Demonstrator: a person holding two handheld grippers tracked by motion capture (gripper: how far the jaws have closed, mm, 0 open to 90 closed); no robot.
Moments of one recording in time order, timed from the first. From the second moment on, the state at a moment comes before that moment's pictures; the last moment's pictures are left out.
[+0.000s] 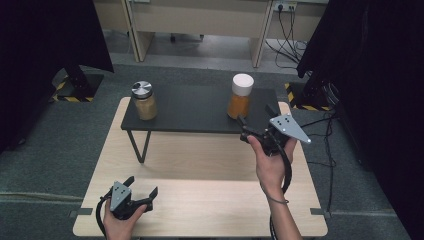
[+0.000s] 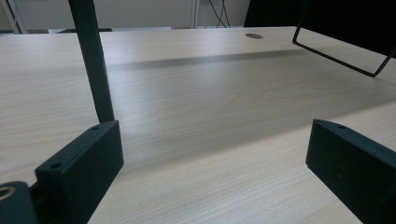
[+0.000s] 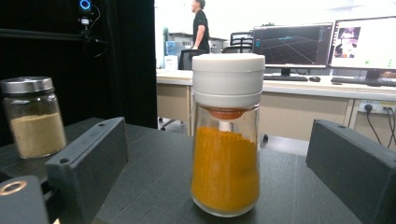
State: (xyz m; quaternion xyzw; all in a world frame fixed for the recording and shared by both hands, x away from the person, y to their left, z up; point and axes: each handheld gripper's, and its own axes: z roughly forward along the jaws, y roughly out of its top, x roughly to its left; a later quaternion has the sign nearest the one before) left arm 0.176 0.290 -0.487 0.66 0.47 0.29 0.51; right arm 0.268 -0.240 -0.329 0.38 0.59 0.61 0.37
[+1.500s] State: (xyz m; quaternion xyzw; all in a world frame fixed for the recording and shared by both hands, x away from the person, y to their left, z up) left arm 0.176 0.288 -0.488 0.66 0.47 0.29 0.51; right arm 0.201 -0.263 -0.356 0.37 0.59 0.61 0.37
